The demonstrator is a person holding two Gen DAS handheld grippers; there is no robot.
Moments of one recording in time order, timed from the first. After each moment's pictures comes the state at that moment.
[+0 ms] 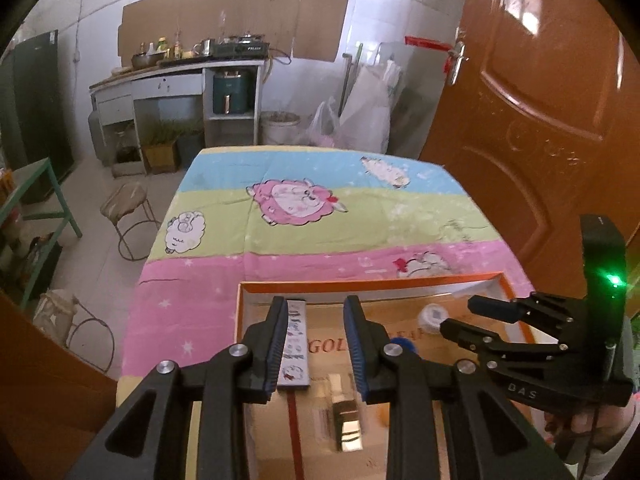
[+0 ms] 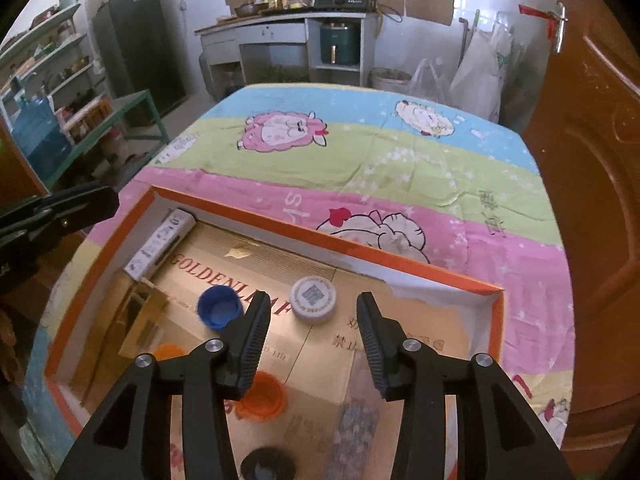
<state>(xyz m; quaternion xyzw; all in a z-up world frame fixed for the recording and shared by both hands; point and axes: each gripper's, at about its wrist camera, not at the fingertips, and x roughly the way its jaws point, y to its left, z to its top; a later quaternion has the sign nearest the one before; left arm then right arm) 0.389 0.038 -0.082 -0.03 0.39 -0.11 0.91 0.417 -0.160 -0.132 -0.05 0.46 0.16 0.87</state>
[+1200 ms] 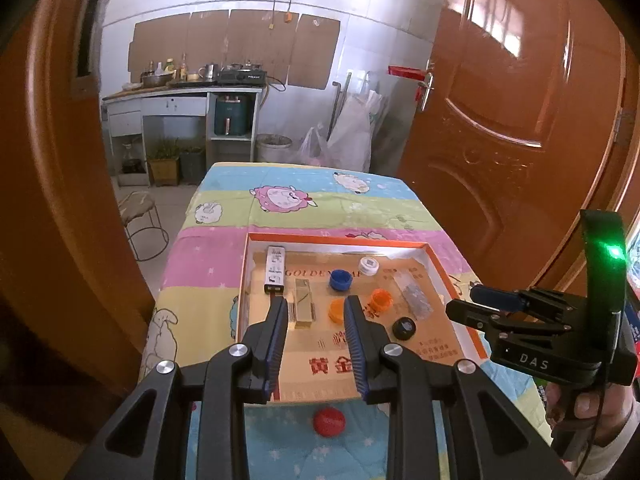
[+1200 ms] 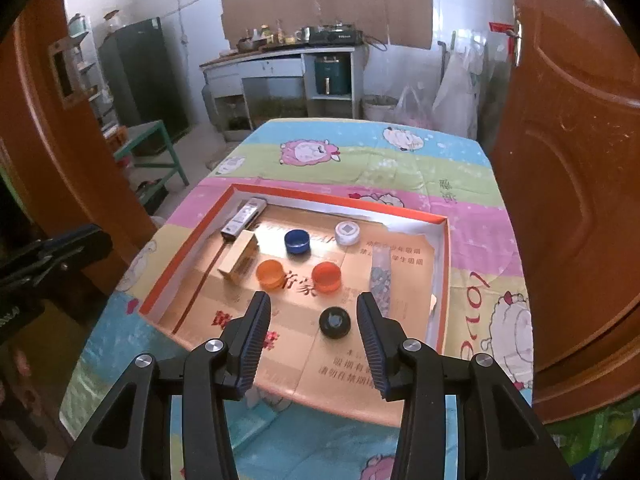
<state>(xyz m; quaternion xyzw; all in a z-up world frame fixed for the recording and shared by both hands) 0.234 0.048 -0.029 -0.05 0.35 -0.12 0.93 0.260 -0.167 -0.051 -0.02 0.42 0.15 0.90</state>
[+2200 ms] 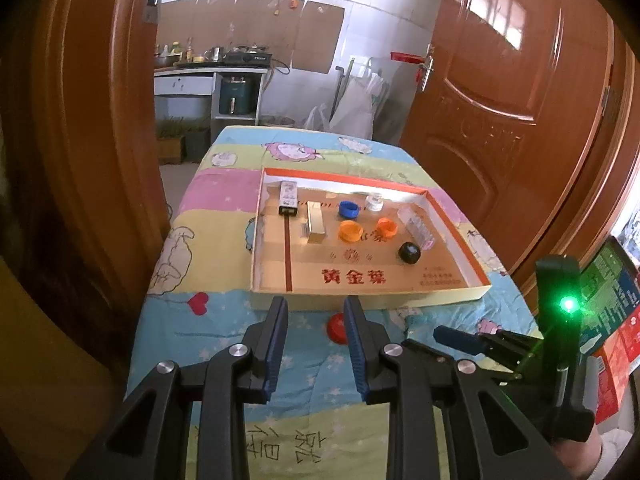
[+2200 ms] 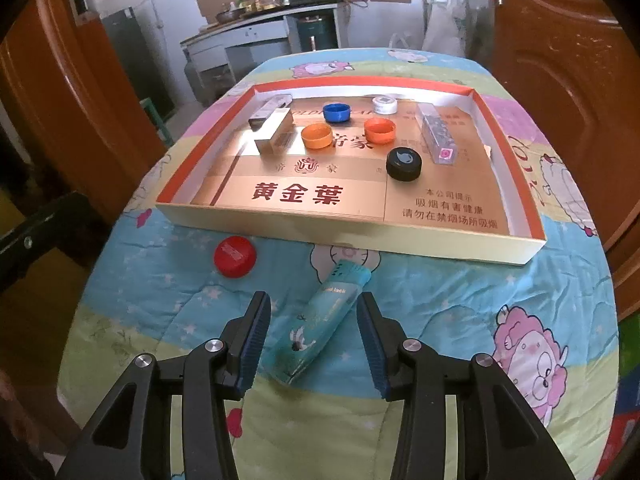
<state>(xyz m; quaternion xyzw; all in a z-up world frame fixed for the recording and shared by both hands) 0.163 0.071 -0.078 -0.06 0.37 -0.12 0.92 0.182 -0.114 -0.141 0.03 0.48 0.11 0.87</state>
